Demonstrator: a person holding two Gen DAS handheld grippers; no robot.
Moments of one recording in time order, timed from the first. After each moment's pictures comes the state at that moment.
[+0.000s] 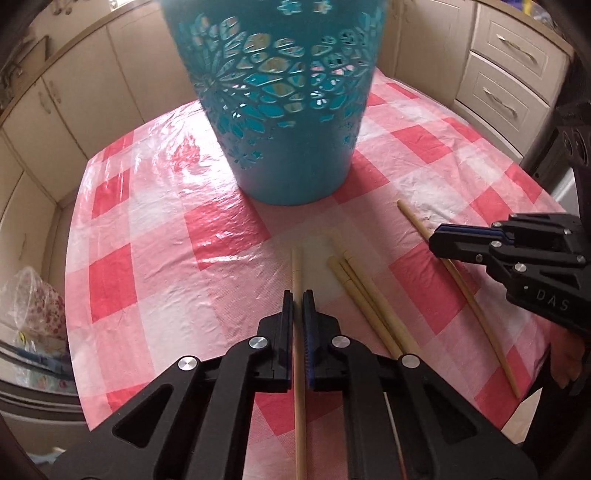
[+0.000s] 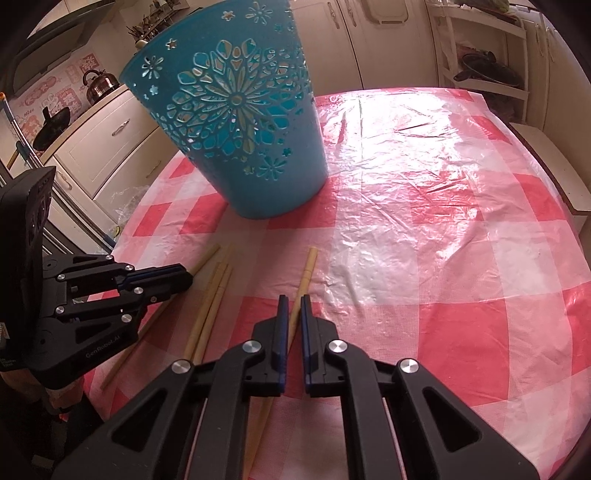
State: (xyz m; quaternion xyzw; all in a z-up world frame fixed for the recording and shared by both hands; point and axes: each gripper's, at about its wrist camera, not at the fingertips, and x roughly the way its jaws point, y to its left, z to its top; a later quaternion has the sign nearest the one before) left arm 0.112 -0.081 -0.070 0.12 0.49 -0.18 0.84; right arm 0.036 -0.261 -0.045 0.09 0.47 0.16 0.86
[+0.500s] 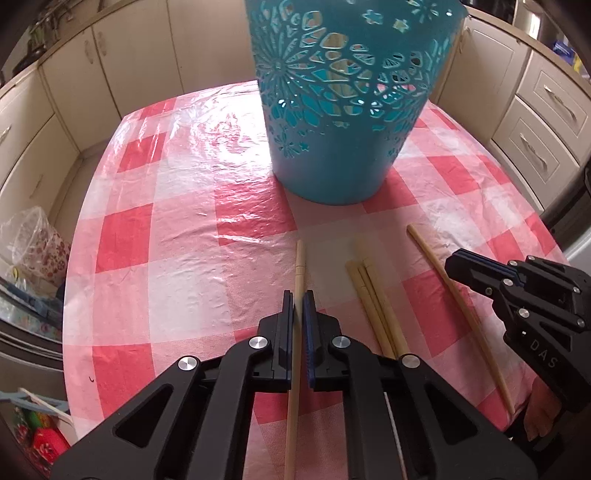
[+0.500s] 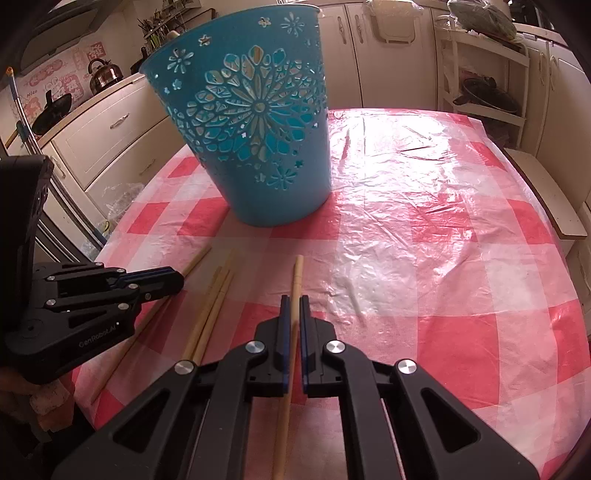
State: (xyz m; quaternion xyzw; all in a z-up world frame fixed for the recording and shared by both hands) left arm 0.111 -0.071 -0.072 0.04 0.50 -0.11 0.86; right arm 0.031 -0.250 -0.039 0.05 0.45 0.15 0.88
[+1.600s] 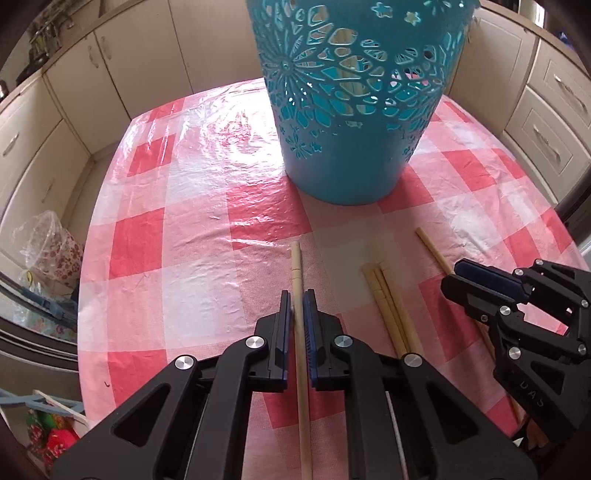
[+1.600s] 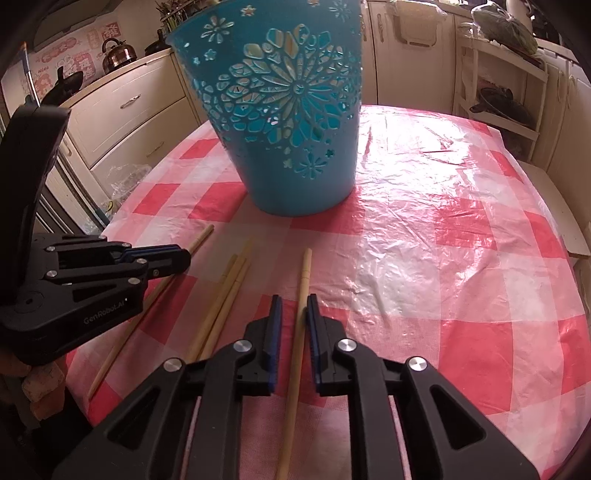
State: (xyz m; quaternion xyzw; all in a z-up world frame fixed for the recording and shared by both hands) left arm 0.115 -0.081 -0.072 0.08 0.51 -0.09 0.85; right arm 0.029 -0.230 -0.043 0.00 0.45 0.16 0.88
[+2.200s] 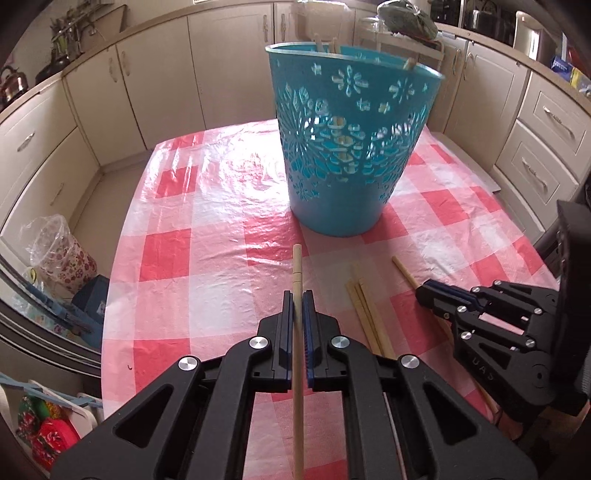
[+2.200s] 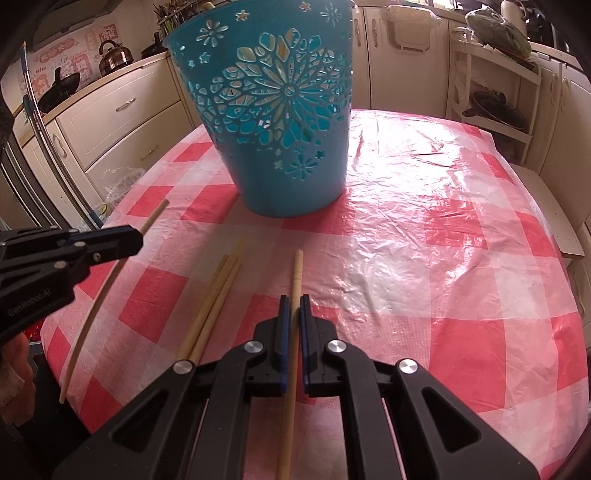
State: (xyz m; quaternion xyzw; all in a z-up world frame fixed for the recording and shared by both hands) left arm 0.078 -0.066 -0.024 0.03 0.45 -0.09 0.89; right arm 0.027 -0.235 -0.044 0.01 0.45 0.15 0.88
